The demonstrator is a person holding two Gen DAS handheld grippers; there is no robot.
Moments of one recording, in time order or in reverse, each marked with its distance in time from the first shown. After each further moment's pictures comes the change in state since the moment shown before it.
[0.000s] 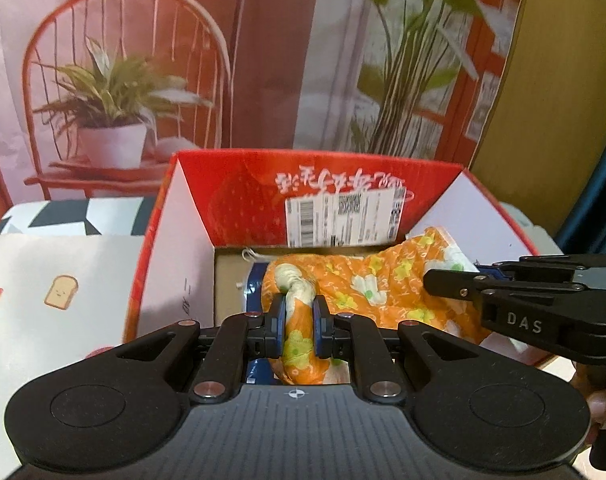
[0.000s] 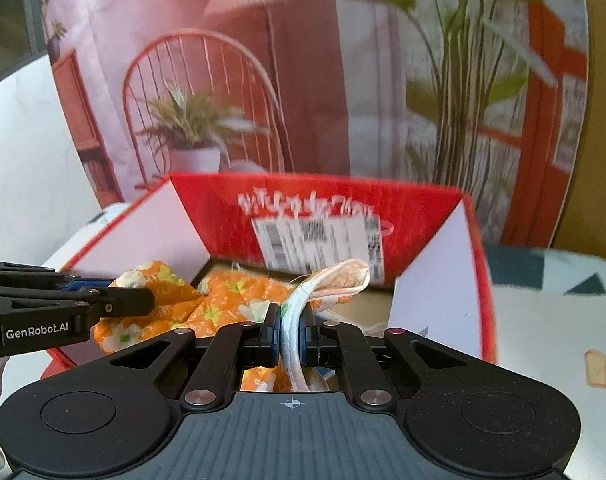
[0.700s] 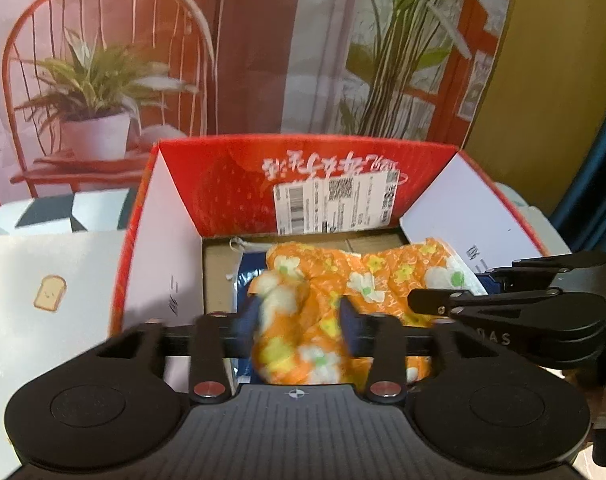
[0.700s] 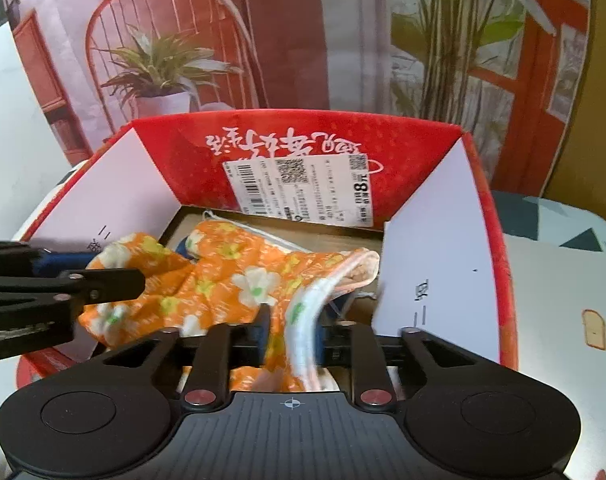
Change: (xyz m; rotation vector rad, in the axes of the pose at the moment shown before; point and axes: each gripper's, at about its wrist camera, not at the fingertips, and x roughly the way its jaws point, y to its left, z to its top) left arm 0.005 -0.001 0.005 0.038 0.032 -0.024; right arm 0.024 0.000 0.000 0.030 0.164 -0.083
